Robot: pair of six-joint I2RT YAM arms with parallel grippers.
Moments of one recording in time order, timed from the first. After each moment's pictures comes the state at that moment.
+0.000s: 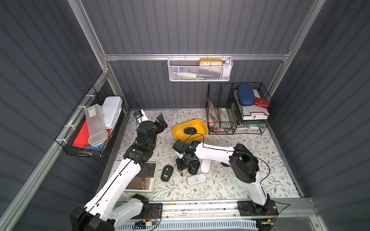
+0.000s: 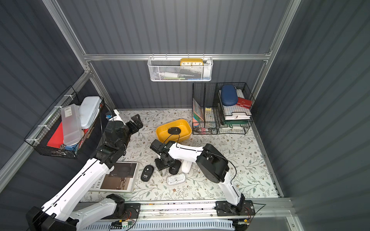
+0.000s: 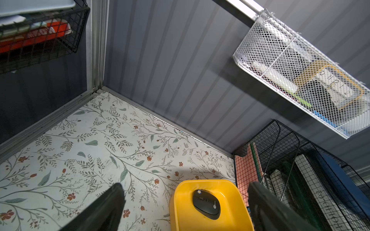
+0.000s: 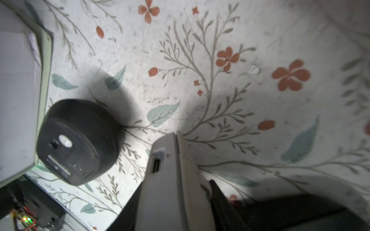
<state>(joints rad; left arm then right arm) -0.42 1.07 0.99 -0.15 -0.42 -0.55 0.99 2.09 1.57 -0.74 -0.17 0.52</state>
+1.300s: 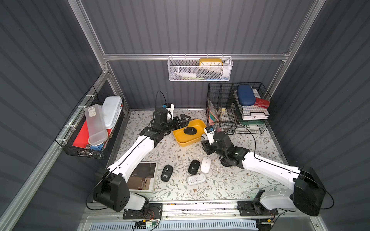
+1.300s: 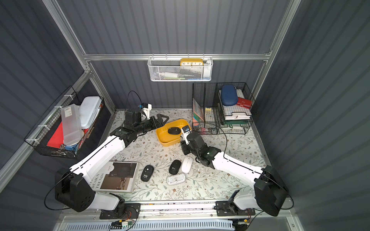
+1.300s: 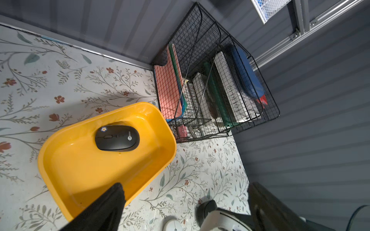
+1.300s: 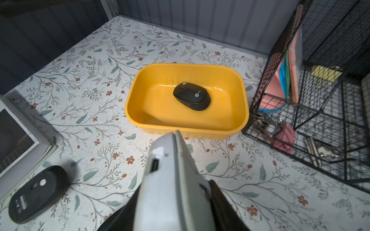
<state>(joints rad) -0.42 1.46 1.24 -0.23 0.38 -0.59 0.76 1.35 0.86 -0.03 0.19 0.13</state>
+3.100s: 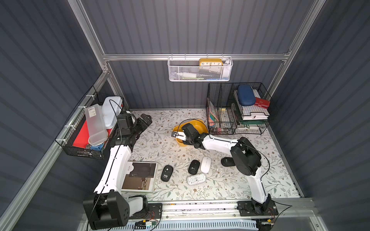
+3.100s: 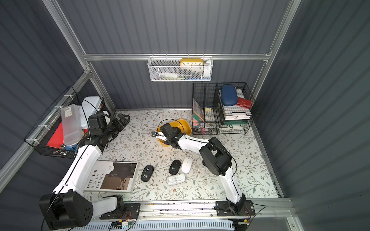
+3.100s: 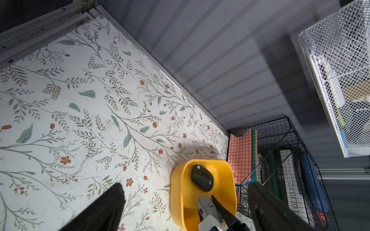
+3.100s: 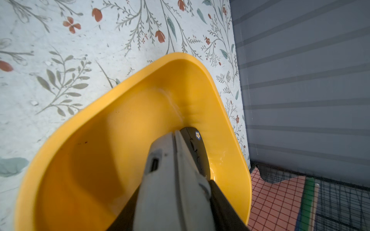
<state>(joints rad) 0.06 1.25 1.10 -0.35 0.24 -0.69 0.80 2.16 1.59 -0.15 0.31 -0.82</state>
